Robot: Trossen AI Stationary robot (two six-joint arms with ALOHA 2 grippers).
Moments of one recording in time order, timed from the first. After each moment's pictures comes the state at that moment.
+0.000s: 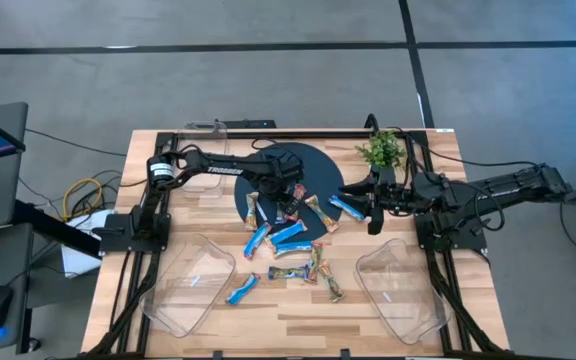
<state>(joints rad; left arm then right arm) 0.27 2.08 1.49 -0.76 0.07 -0.53 0.13 0.86 0.60 0.24 0.24 0.32</state>
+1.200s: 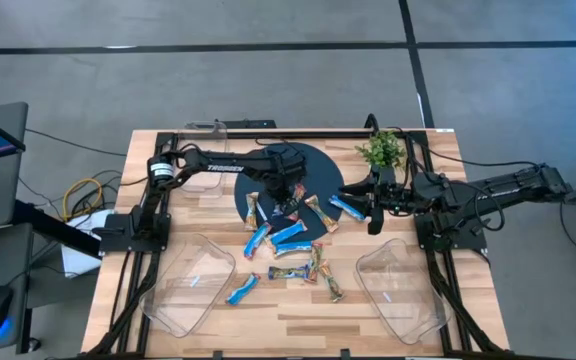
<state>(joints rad) 0.27 2.08 1.58 -0.84 0.07 -0.29 0.13 0.86 0.60 0.24 0.24 0.32</state>
